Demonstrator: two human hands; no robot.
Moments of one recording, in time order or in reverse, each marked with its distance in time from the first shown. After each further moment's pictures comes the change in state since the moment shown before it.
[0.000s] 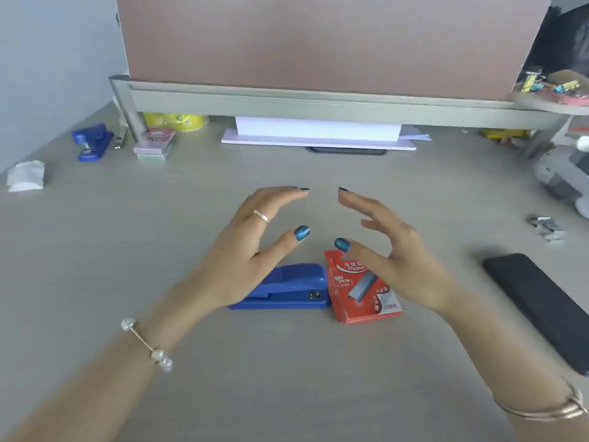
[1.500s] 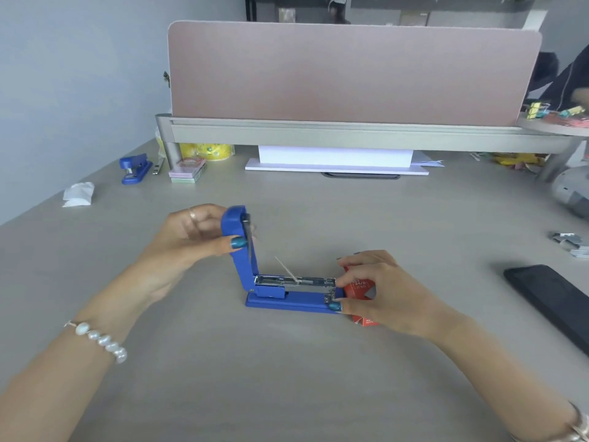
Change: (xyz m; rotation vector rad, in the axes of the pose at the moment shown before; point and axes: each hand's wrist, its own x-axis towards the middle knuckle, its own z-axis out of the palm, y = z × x) left_hand -0.039 -0.033 -0.061 -0.521 0.118 -0.221; right_hand -0.020 0.014 0.035 -0.310 -0.171 0.106
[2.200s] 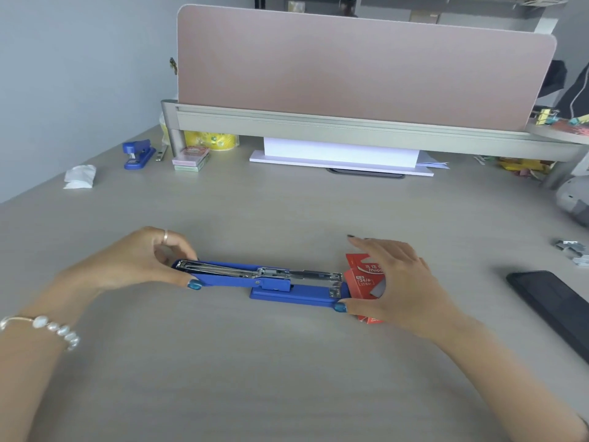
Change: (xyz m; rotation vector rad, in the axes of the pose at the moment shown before) left_hand -0.020 -0.025 -0.063 0.543 -0.213 -0.310; right_hand -0.009 -0.001 -0.008 -0.220 0.120 0.060
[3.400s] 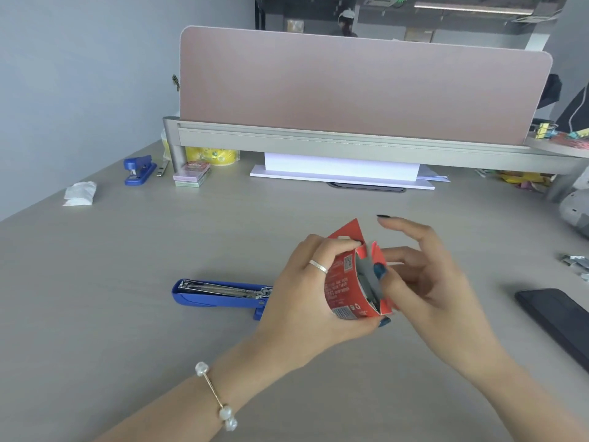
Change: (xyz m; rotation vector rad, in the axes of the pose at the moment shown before) left_hand 0.018 0.133 0.144 -0.041 0.465 0.489; right_hand -0.013 -0.030 -0.029 0.822 0.261 -0.119
